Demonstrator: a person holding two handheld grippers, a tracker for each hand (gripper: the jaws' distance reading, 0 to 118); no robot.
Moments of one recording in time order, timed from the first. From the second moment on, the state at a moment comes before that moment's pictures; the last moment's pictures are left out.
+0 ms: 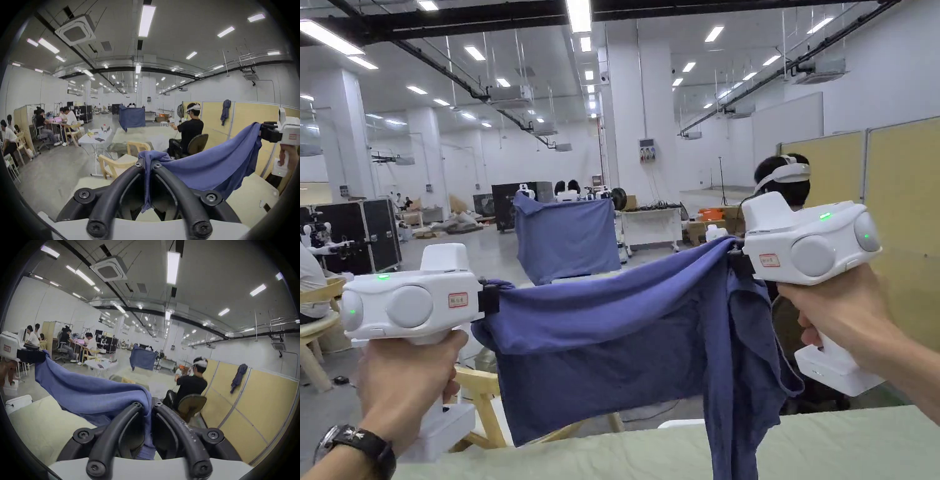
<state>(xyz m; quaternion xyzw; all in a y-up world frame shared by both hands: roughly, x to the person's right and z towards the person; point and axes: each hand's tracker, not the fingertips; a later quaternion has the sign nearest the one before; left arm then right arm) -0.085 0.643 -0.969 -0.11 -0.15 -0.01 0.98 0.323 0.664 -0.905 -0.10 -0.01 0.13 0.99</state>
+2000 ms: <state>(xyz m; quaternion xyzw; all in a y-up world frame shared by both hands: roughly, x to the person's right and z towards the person) -0.141 0.306 -0.572 -0.38 -0.14 0.00 0.91 0.271 0.310 -0.490 -0.36 0.04 0.03 0.93</state>
